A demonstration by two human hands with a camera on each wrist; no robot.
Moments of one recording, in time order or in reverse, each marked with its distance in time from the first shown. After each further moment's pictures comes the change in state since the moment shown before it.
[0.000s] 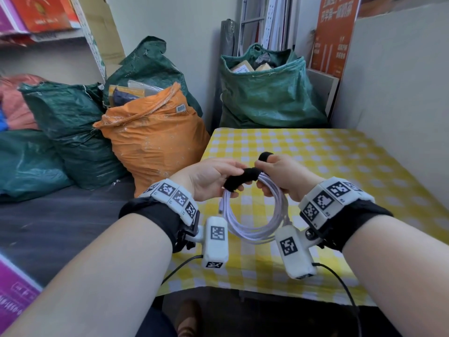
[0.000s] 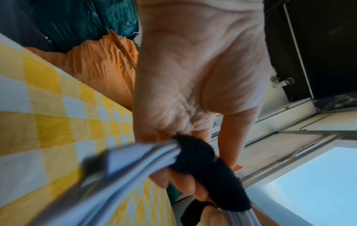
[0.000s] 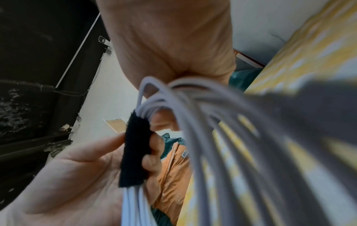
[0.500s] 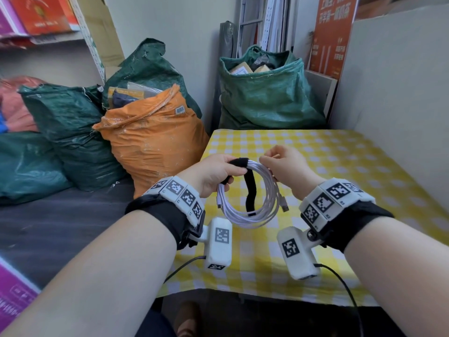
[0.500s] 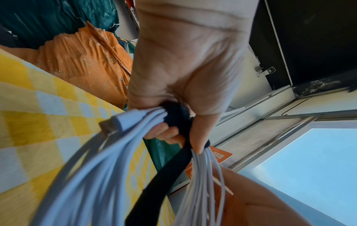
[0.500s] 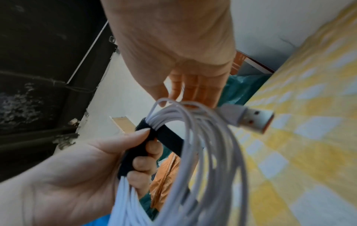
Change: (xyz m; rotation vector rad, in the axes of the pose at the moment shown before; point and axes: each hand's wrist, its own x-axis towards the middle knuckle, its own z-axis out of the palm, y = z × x) left_hand 0.012 0.006 0.009 0.201 0.292 0.030; right_hand 0.011 0.003 -0.008 -0.129 0.242 -0.133
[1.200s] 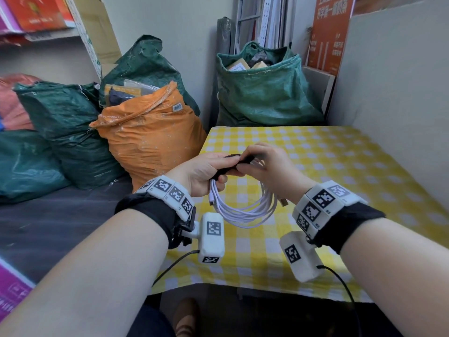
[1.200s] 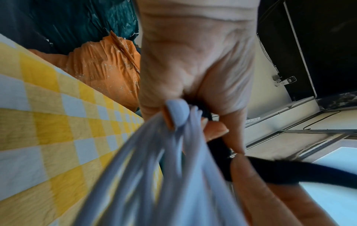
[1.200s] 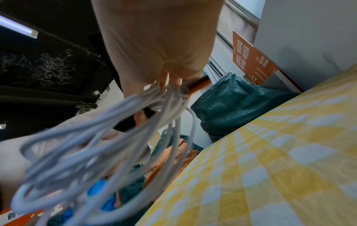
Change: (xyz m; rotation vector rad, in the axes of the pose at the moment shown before) left_hand -0.003 -0.004 -0.008 -0.303 -0.123 -0.049; right_hand -0.006 0.010 0.010 -0.201 -0.077 -0.582
